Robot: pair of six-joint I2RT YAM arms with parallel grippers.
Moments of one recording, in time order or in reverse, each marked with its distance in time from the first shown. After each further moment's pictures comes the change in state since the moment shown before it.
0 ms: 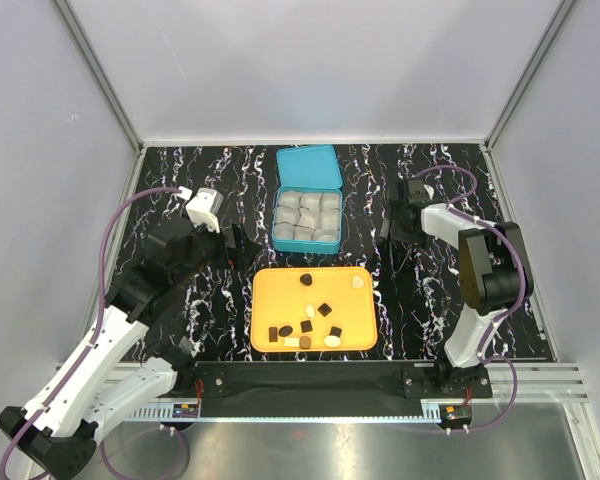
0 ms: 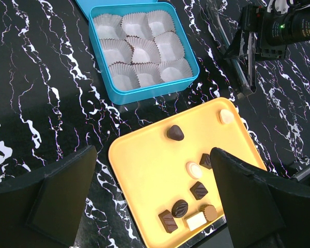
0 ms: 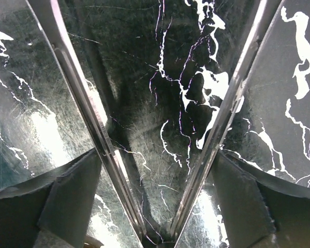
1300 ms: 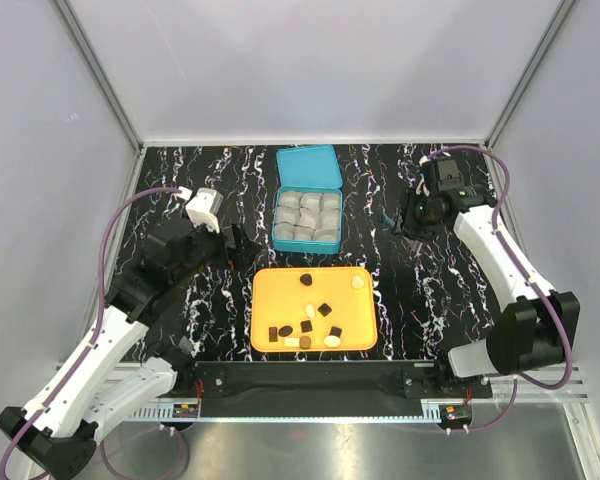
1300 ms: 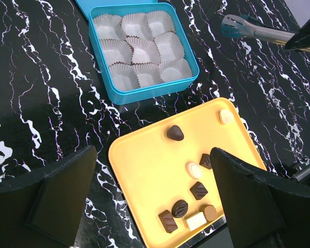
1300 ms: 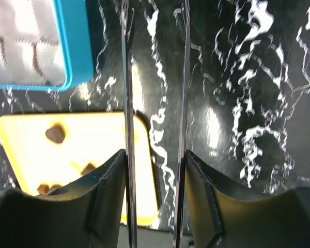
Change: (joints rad) left arm 0.000 -0.002 0.000 0.000 0.000 0.000; right arm 0.002 -0.384 0.154 -0.456 -0.264 -0.087
